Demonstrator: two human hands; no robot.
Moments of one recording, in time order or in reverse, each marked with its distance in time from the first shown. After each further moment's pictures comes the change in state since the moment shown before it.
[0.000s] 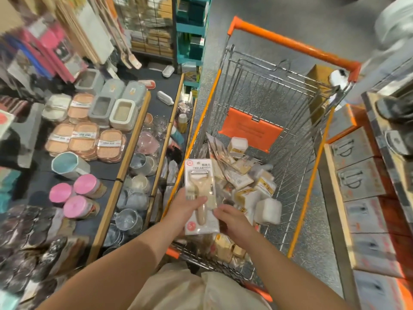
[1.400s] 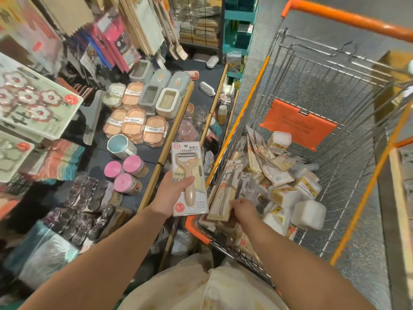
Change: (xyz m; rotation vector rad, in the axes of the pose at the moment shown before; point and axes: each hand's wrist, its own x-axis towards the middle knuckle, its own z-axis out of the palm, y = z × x) left_hand -0.042 0.006 -0.093 -0.202 0.143 0.182; right_hand 0.078 0.036 0.043 -0.329 0.211 0.093
